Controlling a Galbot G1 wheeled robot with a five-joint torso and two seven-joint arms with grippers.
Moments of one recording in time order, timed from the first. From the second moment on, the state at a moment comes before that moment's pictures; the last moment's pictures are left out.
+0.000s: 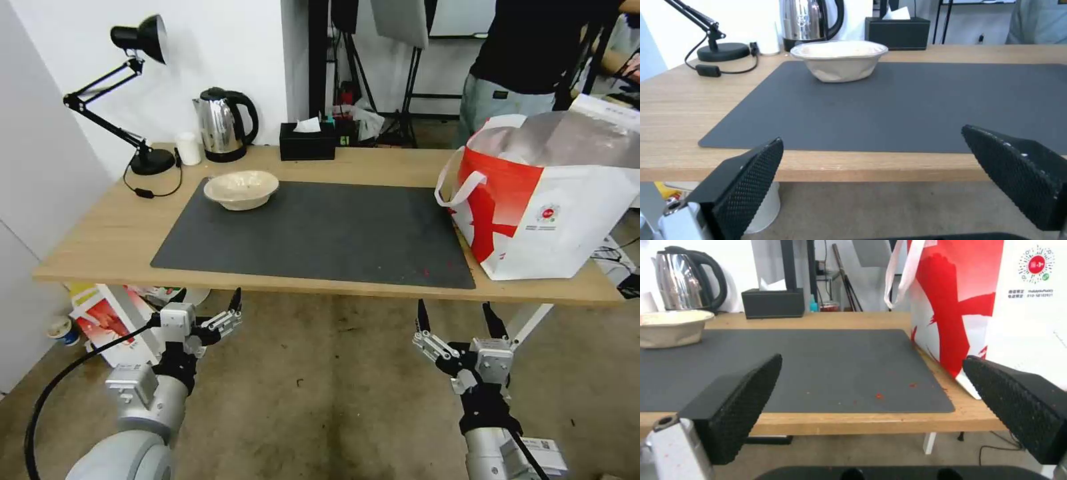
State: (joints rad) left arm 1.73 -1.54 -0.63 -2.41 -0.15 0.33 0.09; right arm -1.83 1.00 0.17 2.43 0.11 0.08 0.71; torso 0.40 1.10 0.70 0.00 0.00
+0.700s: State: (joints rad) left arm 1.73 -1.53 -0.64 -2.41 -0.15 0.33 0.09; right arm -1.83 1.00 0.17 2.43 0.11 0.07 0.72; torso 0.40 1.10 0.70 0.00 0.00
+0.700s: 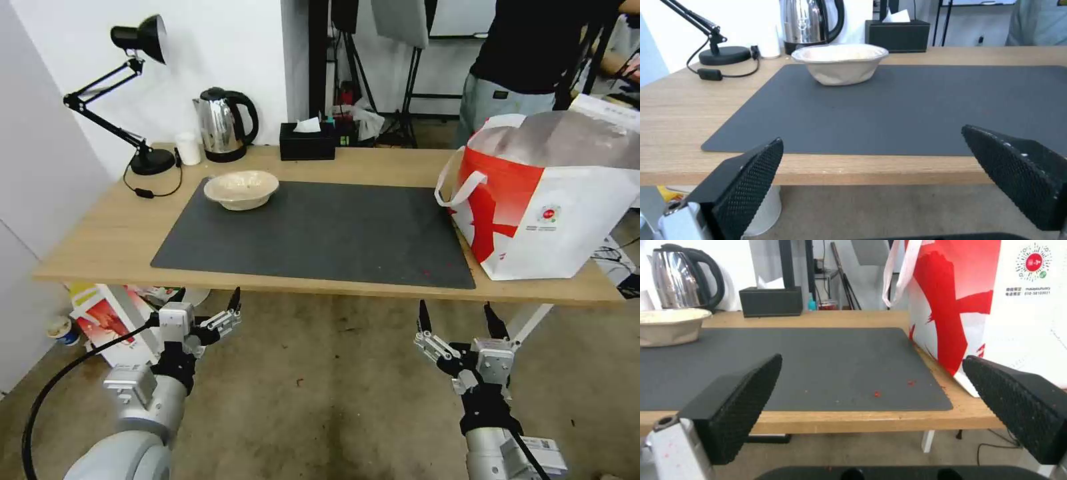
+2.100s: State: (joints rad) left arm 1.48 -1.21 -0.85 -2.45 -1.15 0.52 -0.41; right arm -1.83 1.00 0.17 2.43 0.11 0.07 0.72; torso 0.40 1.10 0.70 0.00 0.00
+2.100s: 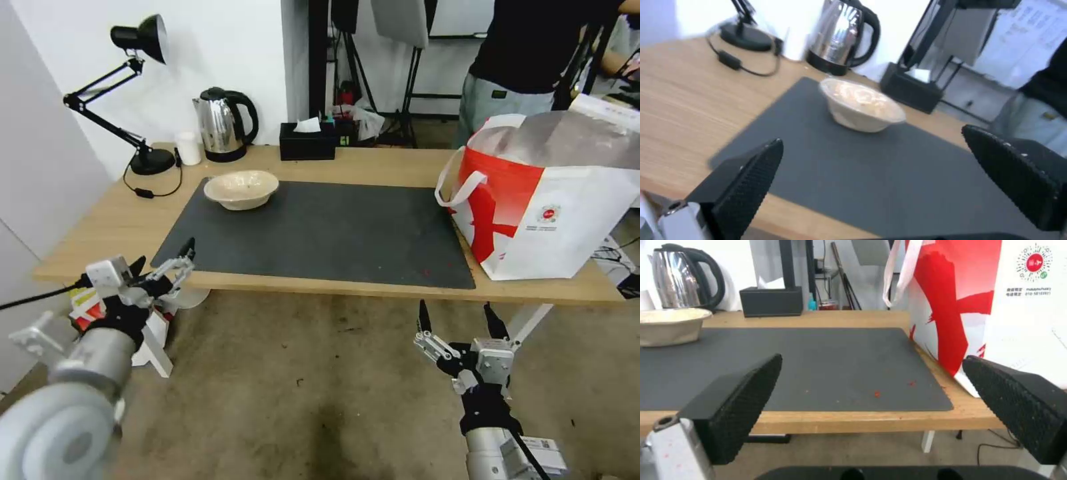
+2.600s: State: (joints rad) left arm 1.16 -1.01 -0.85 -2.28 -1.88 0.60 -0.81; right arm -1.83 1.00 0.17 2.43 0.11 0.07 0.72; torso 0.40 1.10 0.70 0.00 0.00
